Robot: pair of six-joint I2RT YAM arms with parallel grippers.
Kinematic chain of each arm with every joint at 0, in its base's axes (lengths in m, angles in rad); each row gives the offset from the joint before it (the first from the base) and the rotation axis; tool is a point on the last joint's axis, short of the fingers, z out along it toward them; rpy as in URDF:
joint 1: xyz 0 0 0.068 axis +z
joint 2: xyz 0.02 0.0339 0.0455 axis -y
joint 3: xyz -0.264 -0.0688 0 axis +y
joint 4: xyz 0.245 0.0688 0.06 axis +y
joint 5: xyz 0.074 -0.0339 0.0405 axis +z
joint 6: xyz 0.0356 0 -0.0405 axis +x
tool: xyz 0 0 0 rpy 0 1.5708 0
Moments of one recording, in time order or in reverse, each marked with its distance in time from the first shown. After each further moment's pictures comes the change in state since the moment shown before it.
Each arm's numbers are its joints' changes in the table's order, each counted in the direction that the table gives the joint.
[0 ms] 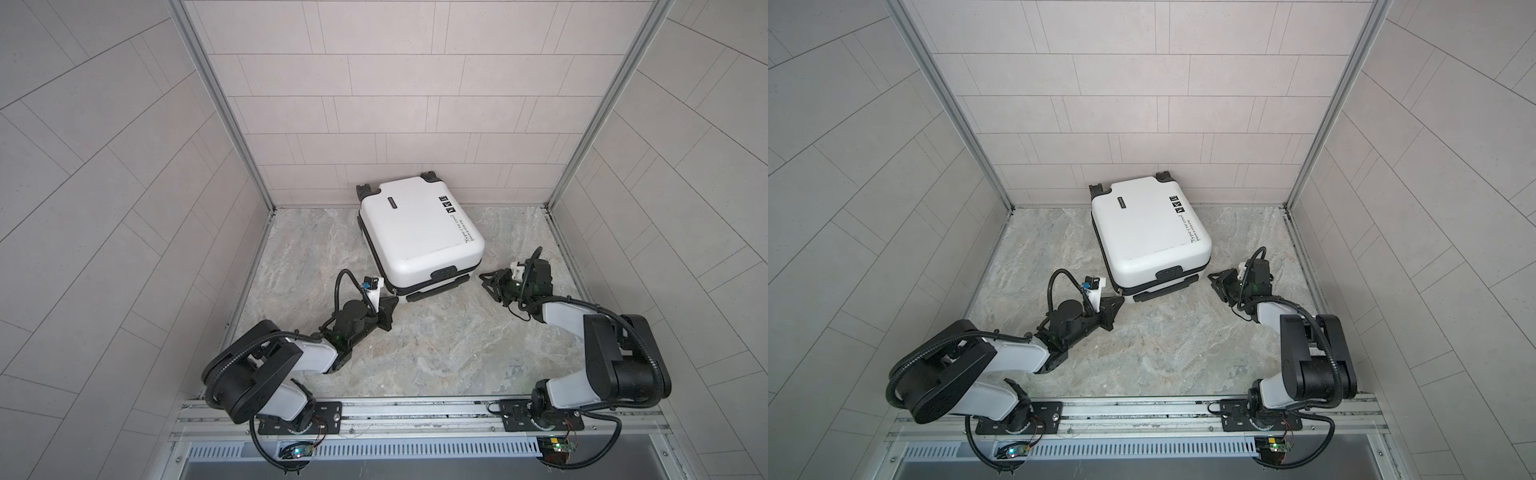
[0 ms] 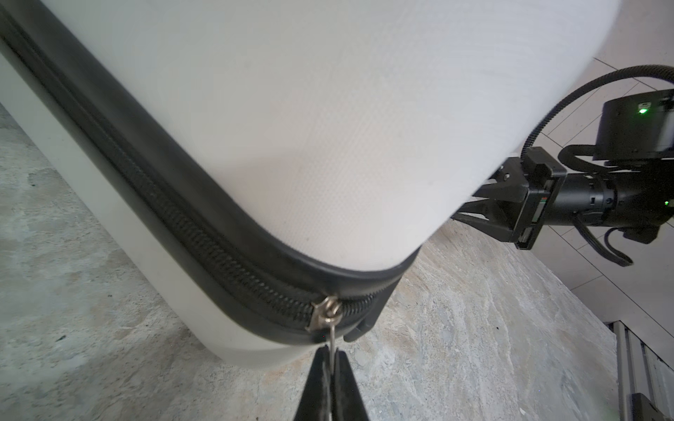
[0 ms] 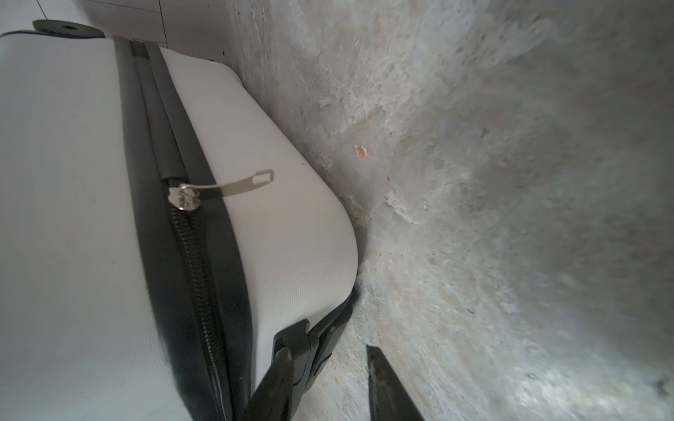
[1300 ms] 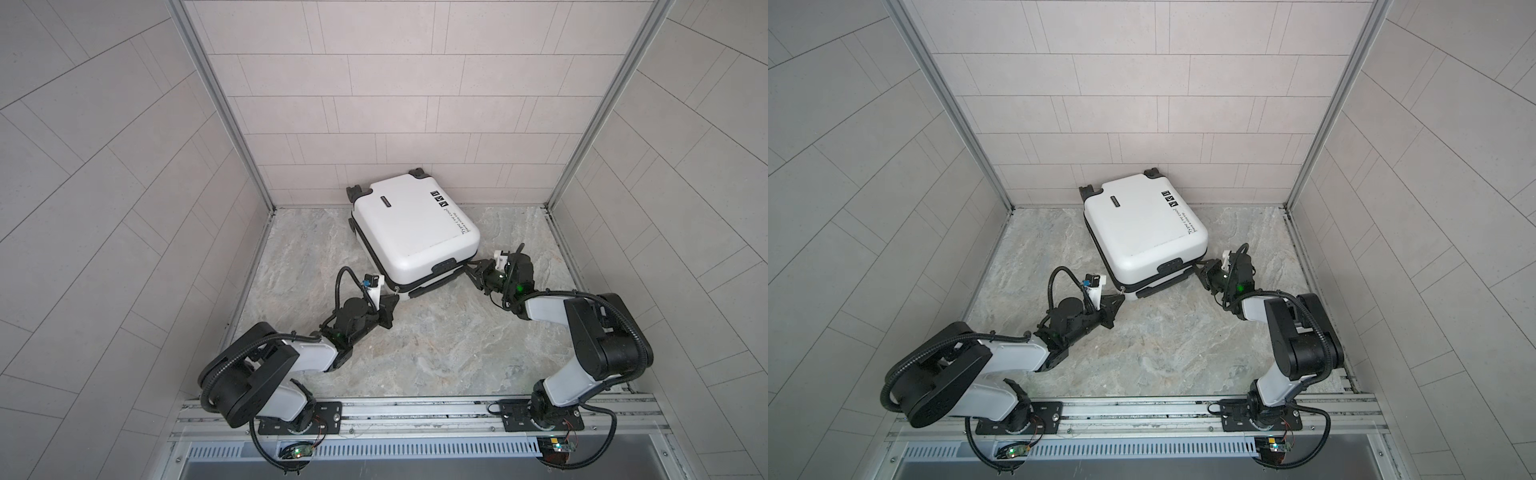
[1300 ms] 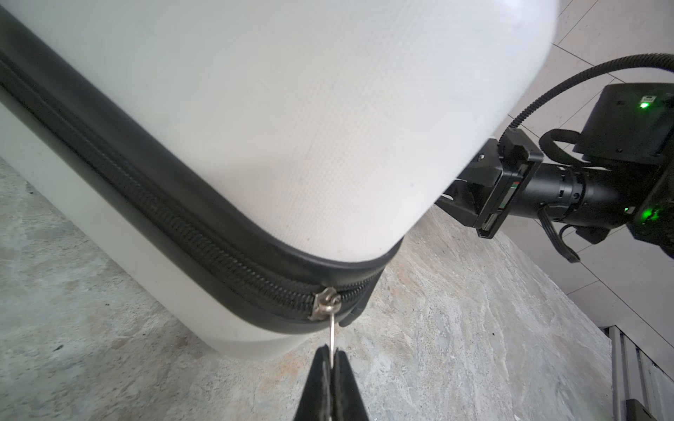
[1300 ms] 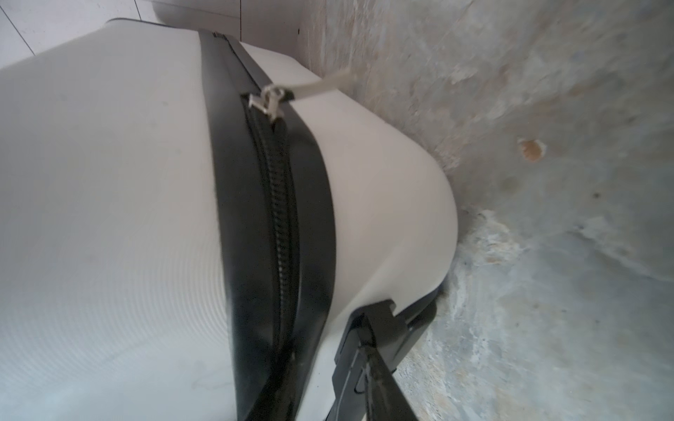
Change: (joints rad) left arm 0.001 0.023 -0.027 0.051 -0.003 -0.010; right arm 0.151 -0.130 -0.009 -0.380 -0.069 0.161
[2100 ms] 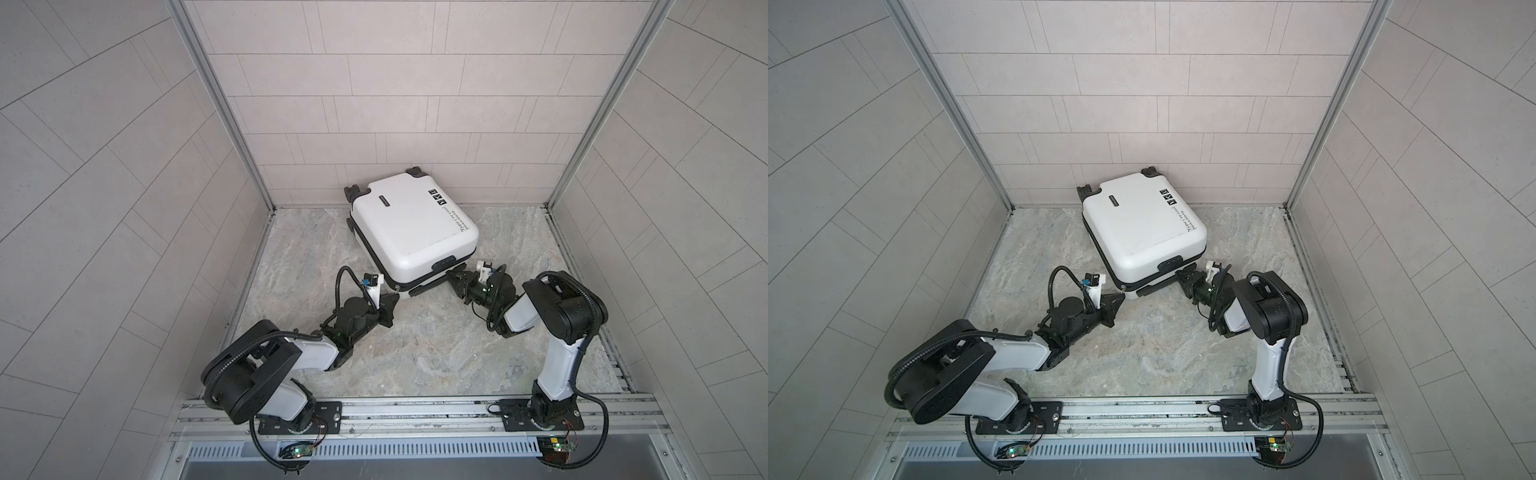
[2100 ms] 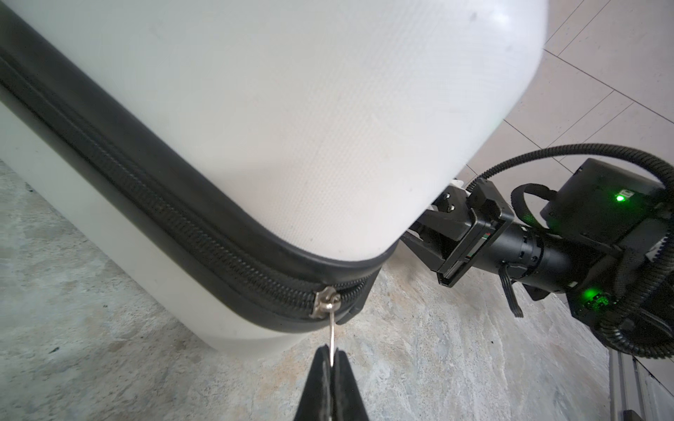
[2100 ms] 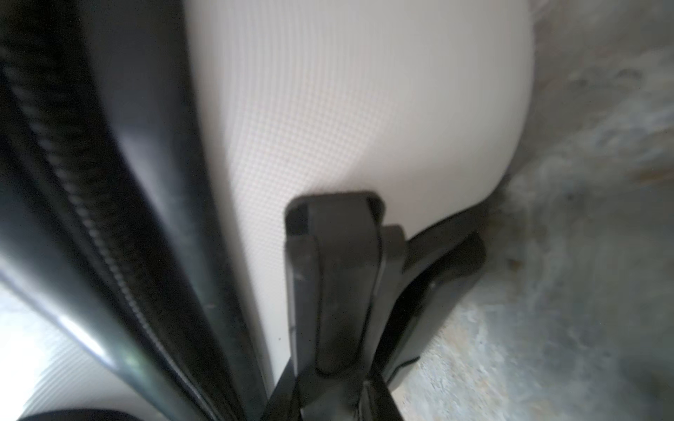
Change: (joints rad) left arm 0.001 -0.019 -0.002 -0.028 0.010 -0.026; right arm 0.154 -0.302 0.109 -0.630 -0.085 0.203
